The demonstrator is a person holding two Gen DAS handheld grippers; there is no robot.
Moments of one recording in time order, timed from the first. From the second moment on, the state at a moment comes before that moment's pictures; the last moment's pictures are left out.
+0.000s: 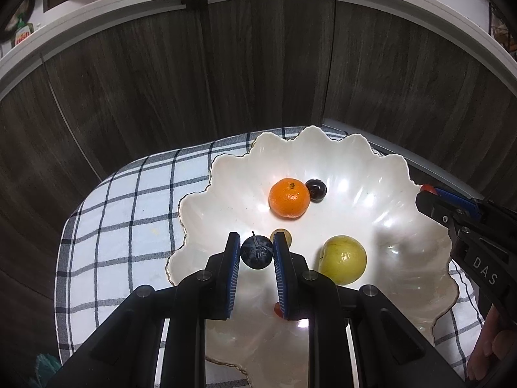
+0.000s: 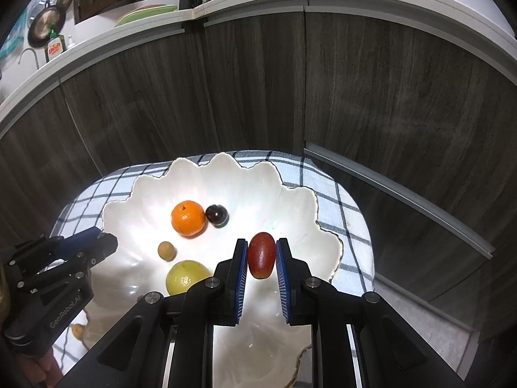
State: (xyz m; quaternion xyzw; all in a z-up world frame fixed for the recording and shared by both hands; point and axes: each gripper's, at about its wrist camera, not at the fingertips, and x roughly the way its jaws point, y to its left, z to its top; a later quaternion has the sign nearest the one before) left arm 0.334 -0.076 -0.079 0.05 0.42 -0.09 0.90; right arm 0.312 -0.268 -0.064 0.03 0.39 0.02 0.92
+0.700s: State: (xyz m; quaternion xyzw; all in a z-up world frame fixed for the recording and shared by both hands) left arm 0.327 -0.065 -0.060 0.02 0.40 -0.08 0.91; right arm 0.306 -0.268 -0.052 0.02 0.37 0.01 0.93
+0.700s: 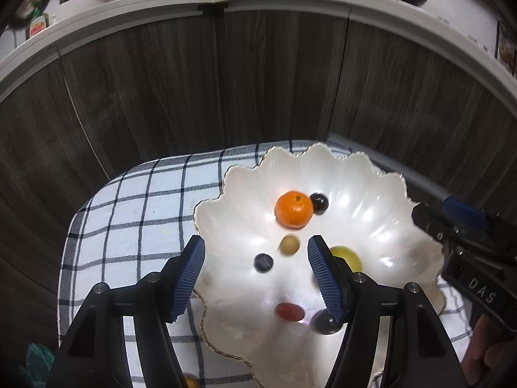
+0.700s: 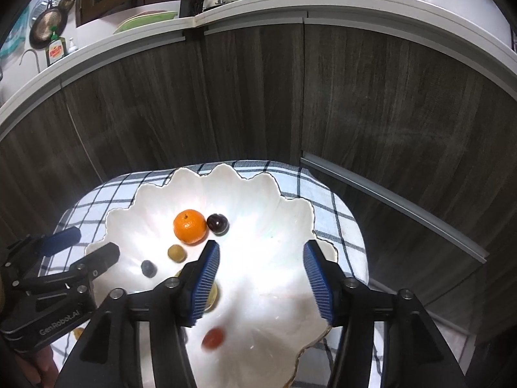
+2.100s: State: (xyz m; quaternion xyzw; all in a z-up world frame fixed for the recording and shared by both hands) left arm 0.241 0.027 -0.025 0.00 0.36 -0.03 0.93; right arm 0.227 -0.195 -0.015 0.01 0.33 0.04 0.94
